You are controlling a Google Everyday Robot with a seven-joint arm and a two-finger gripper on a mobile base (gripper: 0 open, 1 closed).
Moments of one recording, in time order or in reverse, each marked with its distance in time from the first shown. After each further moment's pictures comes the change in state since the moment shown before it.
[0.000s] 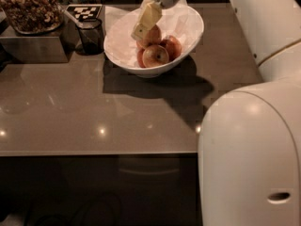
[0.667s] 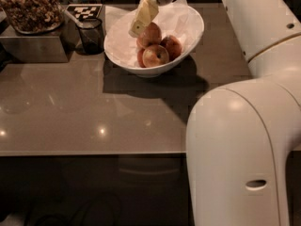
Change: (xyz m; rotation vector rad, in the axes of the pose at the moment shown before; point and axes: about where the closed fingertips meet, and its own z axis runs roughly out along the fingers) arm -0.012 -0.014 0.010 0.023 0.011 0.002
